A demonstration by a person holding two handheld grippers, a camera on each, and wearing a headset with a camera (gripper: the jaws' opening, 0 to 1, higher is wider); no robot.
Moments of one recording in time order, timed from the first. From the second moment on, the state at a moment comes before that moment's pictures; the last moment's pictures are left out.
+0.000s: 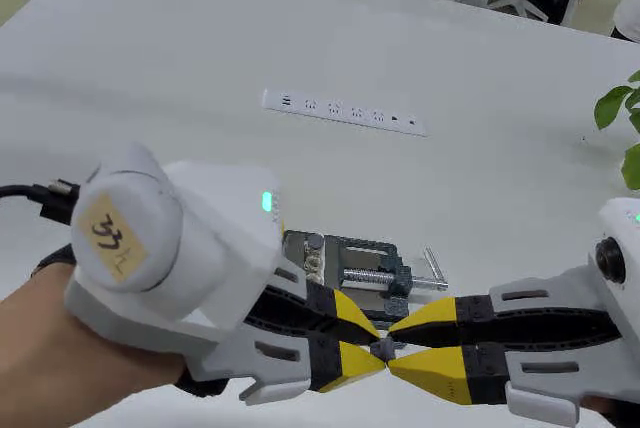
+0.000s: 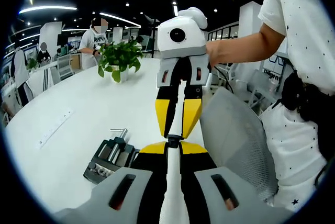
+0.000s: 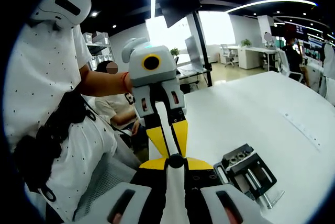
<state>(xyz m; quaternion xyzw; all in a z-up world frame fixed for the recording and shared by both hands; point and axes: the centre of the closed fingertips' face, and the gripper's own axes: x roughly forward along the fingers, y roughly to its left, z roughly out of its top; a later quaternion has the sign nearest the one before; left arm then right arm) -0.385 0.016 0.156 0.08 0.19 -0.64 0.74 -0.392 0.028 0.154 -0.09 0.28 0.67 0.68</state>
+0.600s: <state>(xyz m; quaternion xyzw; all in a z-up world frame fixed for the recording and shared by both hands) -0.387 0.020 0.160 0.06 0.20 -0.65 0.73 -0.396 0.032 0.159 -0.09 0.27 0.68 0.67</state>
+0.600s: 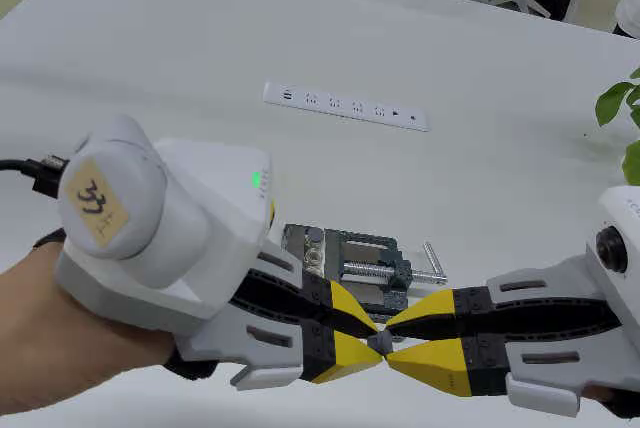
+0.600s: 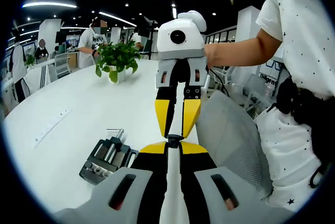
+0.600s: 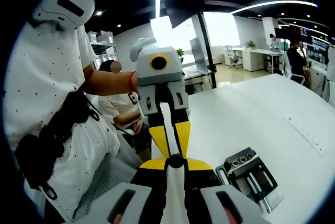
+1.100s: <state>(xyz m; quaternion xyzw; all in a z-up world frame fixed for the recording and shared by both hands) -0.388 0.023 0.159 0.04 0.20 -0.65 0.73 -0.398 0.036 0.160 -0.10 0.27 0.68 0.67</state>
